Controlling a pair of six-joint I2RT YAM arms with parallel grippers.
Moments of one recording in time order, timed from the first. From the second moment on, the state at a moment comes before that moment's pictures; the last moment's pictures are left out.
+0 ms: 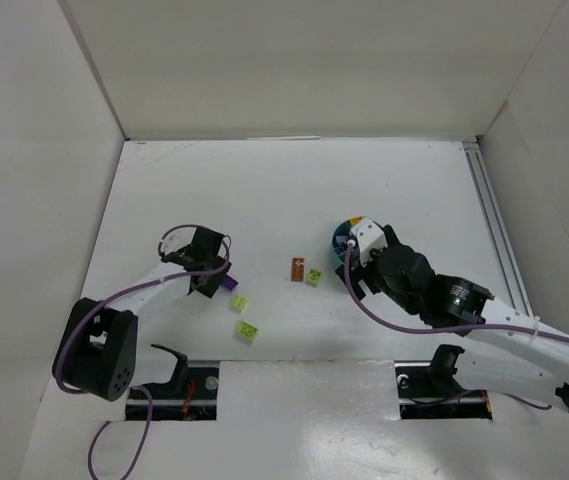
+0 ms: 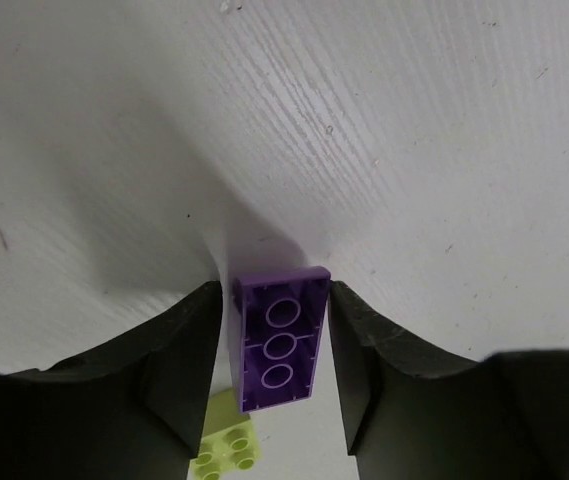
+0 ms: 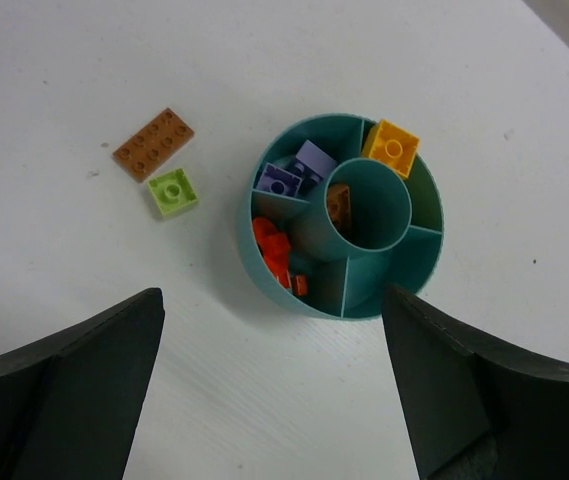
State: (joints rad) left arm -0.36 1.27 0.60 -0.45 -0.26 -1.35; right arm 1.01 0.87 0.83 -0.48 0.45 -0.07
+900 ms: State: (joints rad) left arm -0.85 1.47 1.23 -0.33 -0.56 -1.05; right arm 1.01 0.53 0.81 -0.74 0.78 0.12
